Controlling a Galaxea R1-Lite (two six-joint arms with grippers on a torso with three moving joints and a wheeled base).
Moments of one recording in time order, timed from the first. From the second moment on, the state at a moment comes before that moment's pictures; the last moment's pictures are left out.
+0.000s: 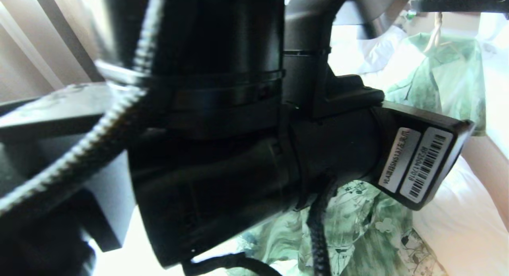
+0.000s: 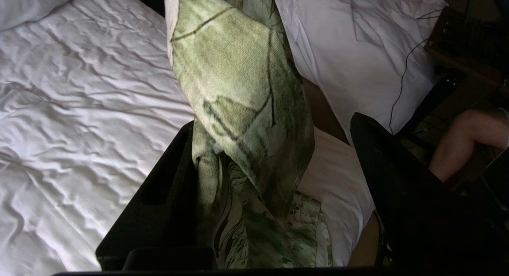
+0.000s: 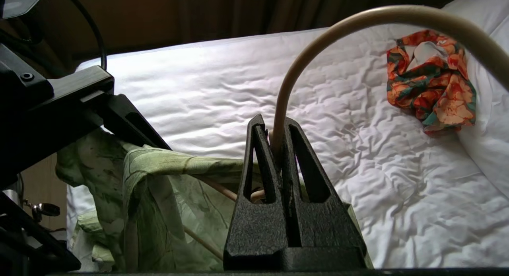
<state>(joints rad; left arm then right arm) -1.24 1.65 -1.34 -0.30 0.17 0.02 0.37 1.49 -1.92 0.55 0.61 -0.49</state>
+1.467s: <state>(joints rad) -0.80 1.17 -0.89 -0.28 0.25 0.02 0.35 1.49 -1.92 0.52 0.52 -0.42</state>
